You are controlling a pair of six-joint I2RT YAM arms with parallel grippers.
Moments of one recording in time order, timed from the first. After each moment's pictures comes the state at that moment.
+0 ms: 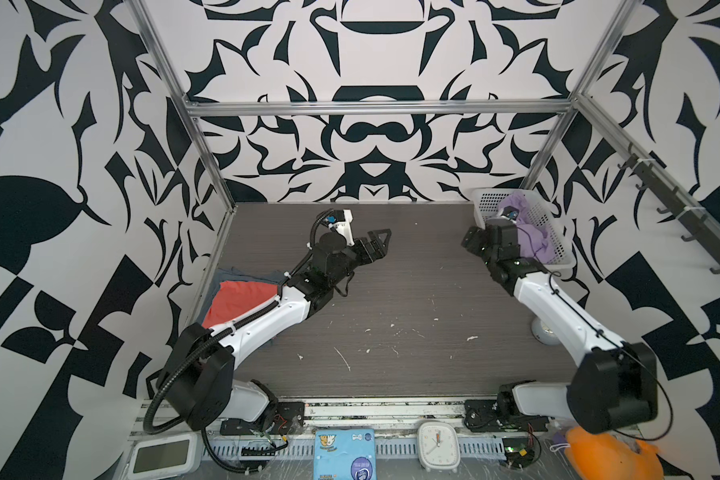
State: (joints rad) left arm -0.68 1.44 0.98 0.30 0.07 -0.80; right arm 0.09 1.39 1.04 -0.24 0.32 0.49
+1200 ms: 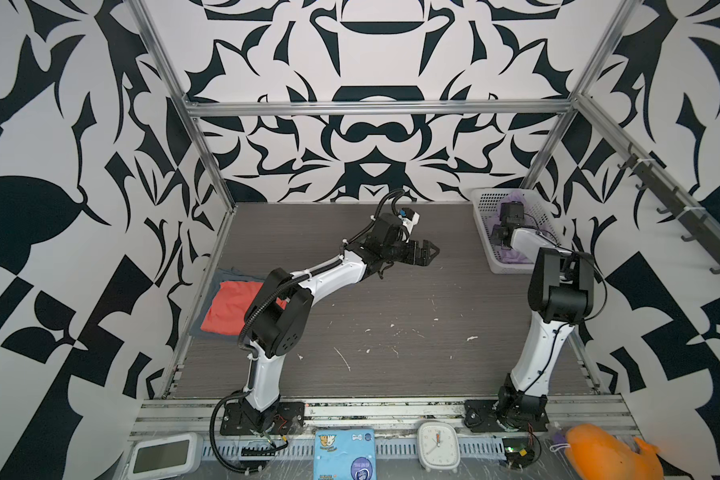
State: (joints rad) left arm -0.78 1.98 1.54 -0.02 0.36 -0.47; right arm -0.15 2.07 1.50 -0.29 0.37 0.10
